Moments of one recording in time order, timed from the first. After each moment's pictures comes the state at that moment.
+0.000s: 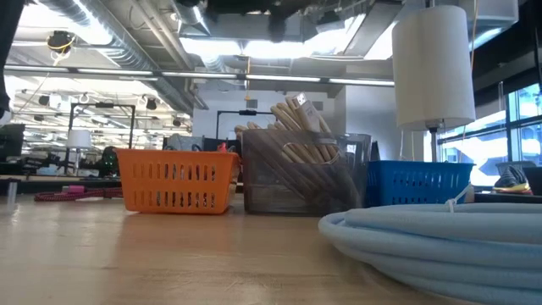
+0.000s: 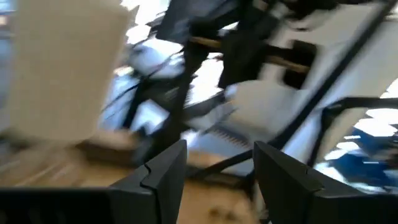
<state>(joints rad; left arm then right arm) 0.49 1.67 1.56 0.08 0.76 -0.42 0.18 1.17 1.69 -1.31 0.58 0.80</state>
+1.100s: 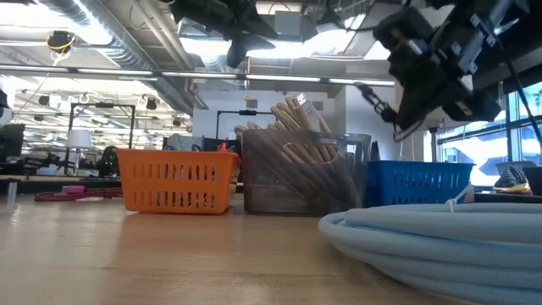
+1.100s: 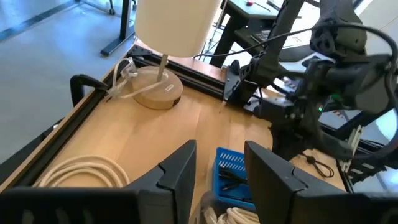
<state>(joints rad) 0.56 1.51 1.40 -0.33 0.50 -0.15 0.18 1.21 0.75 -0.51 0.11 1.35</state>
